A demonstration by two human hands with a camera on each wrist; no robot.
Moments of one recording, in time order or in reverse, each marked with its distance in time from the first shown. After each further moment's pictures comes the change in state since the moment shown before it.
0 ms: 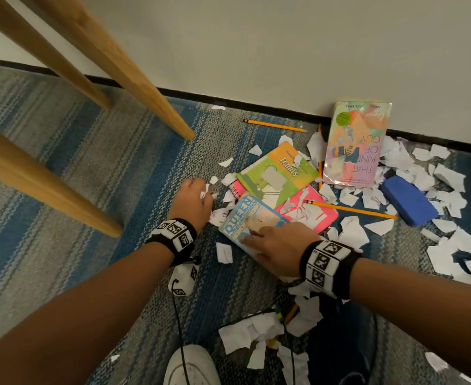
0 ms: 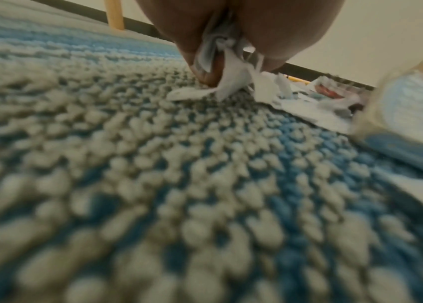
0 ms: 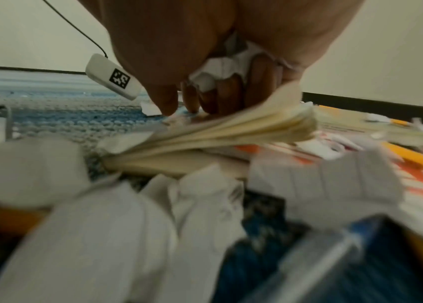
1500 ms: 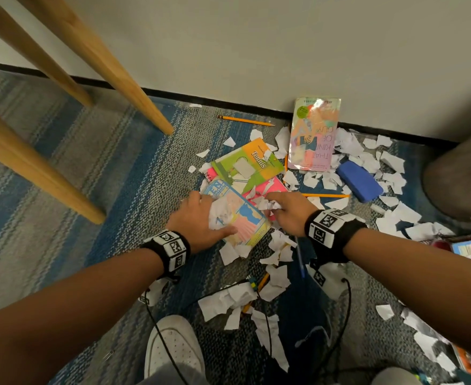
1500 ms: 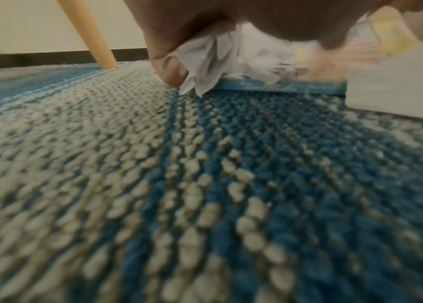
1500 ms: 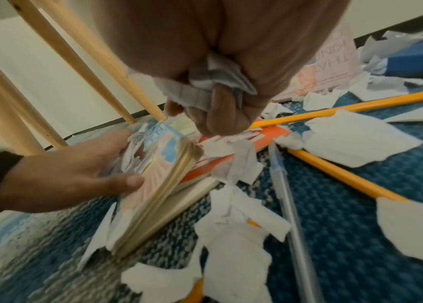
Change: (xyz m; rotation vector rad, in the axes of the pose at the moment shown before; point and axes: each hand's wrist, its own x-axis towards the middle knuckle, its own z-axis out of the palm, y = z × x) left_hand -0.077 0.048 0.001 0.293 -0.306 0.142; right_hand -0.060 0.029 -0.007 0.685 0.262 0.459
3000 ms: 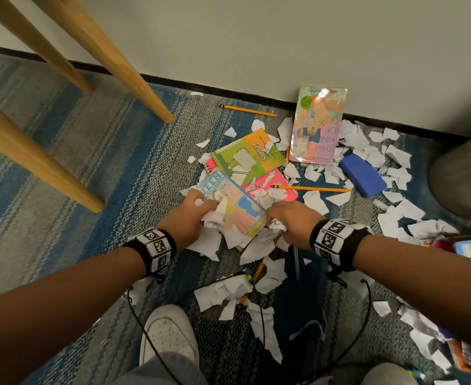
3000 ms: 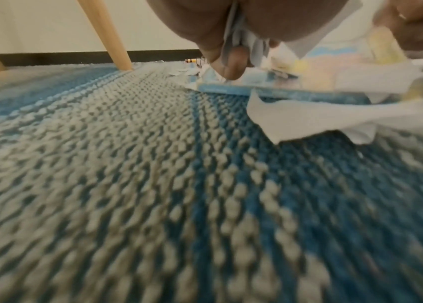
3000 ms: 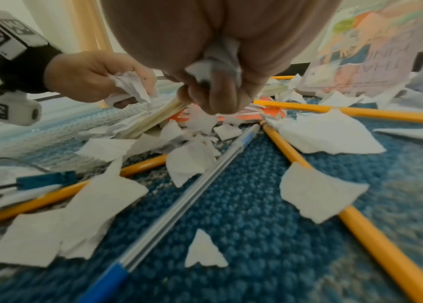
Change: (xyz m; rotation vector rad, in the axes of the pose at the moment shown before) left_hand -0.012 -0.014 0.004 -0.129 -0.050 0.165; right_hand -0.019 0.021 0.008 -0.311 -0.211 -0.242
